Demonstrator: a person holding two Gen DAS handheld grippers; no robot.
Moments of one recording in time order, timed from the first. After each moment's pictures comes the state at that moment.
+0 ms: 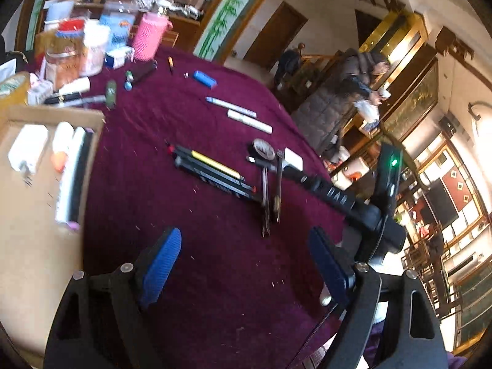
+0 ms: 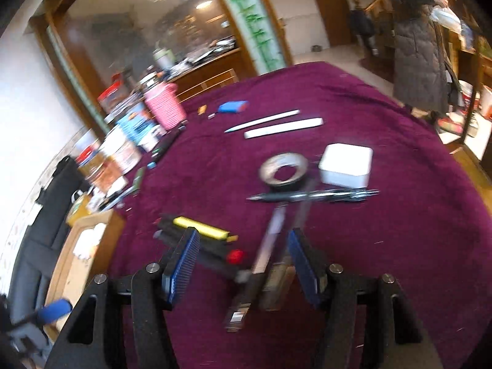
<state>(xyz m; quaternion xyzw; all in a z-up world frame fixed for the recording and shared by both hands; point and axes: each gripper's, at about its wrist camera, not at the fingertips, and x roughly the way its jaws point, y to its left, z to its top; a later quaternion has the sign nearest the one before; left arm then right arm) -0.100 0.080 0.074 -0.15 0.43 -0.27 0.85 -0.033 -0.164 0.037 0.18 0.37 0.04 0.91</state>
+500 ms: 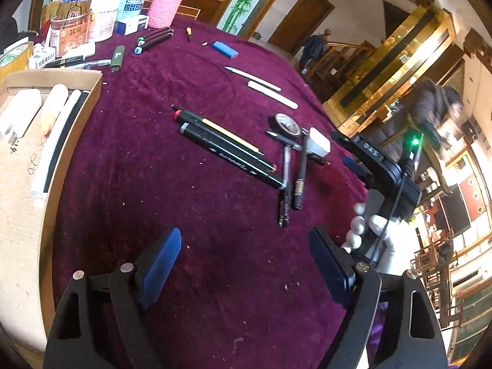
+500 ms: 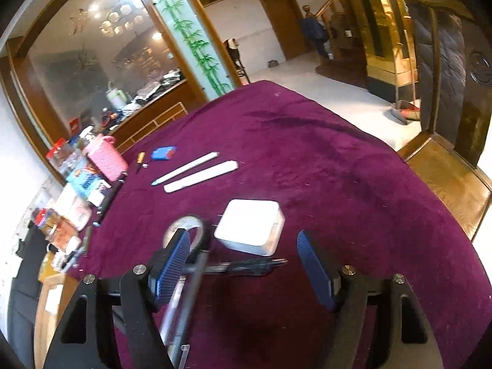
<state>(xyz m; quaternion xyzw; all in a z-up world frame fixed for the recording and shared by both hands) -0.082 0.054 0.036 -0.16 0.48 -0.22 0.84 0.006 -0.256 0.017 0.24 0.34 -0.05 0.91</state>
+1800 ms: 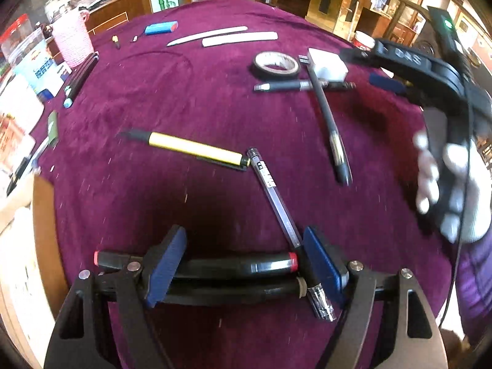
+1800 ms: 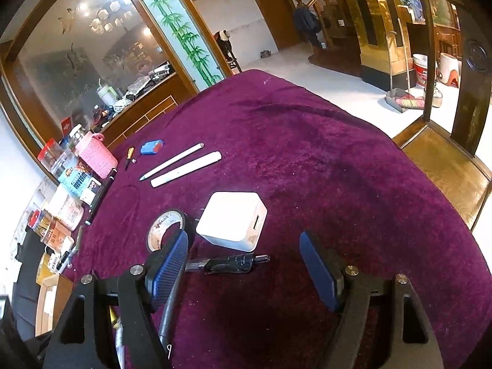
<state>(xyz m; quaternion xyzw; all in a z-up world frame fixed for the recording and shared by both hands) -0.037 -0.015 0.008 0.14 0.52 -0.26 0.80 0.011 -0.265 0.007 0.24 0.36 -0.06 0.90</state>
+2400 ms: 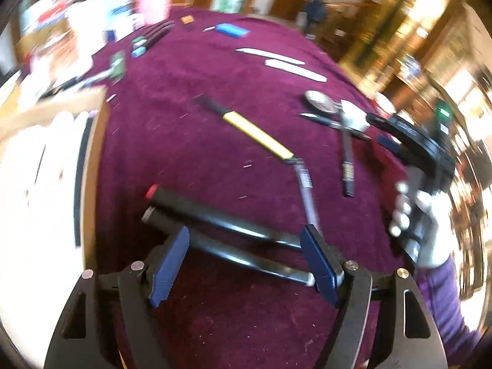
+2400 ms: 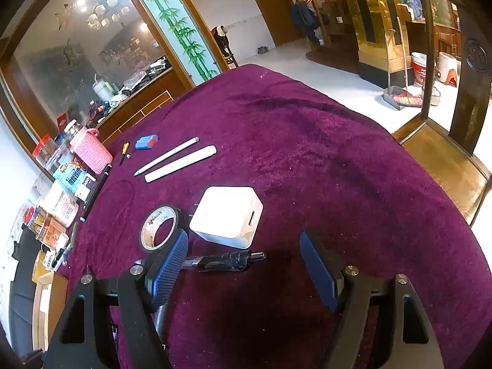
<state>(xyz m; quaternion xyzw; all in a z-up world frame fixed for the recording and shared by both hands) -0.051 0.067 0.024 -0.05 0.52 -0.19 0.83 0.013 -0.267 0.001 0.24 0.37 -0.06 0.90</state>
